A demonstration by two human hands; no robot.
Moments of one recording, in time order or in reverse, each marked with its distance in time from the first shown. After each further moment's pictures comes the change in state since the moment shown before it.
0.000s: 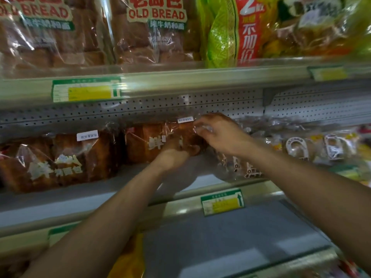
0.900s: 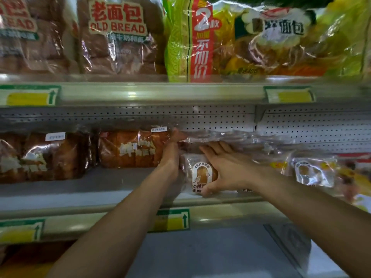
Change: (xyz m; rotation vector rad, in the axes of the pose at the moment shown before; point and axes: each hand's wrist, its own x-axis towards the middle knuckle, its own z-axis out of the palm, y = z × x) left_hand 0.044 0.057 0.108 -0.665 0.333 -0.390; right_hand -0.044 0.119 -0.034 -0.369 -0.386 -0.173
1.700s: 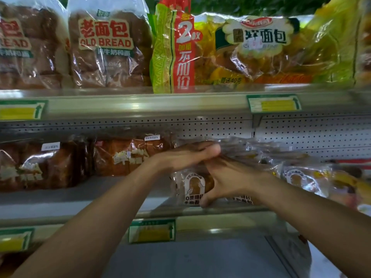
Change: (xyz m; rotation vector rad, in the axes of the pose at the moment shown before) left_hand -0.014 0.041 0.027 1.038 -0.691 0.319; right_hand 0.000 0.032 0.005 0.264 0.029 -0.163
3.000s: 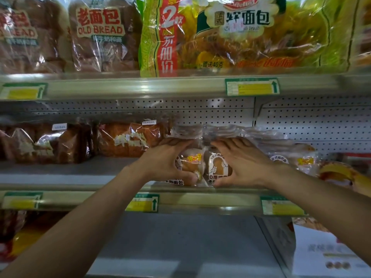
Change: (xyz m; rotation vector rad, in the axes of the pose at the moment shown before) left_hand -0.035 -0.009 0.045 0.677 0.283 -0.116; right_hand -0.055 0.057 -0.001 -0.369 0.040 0.040
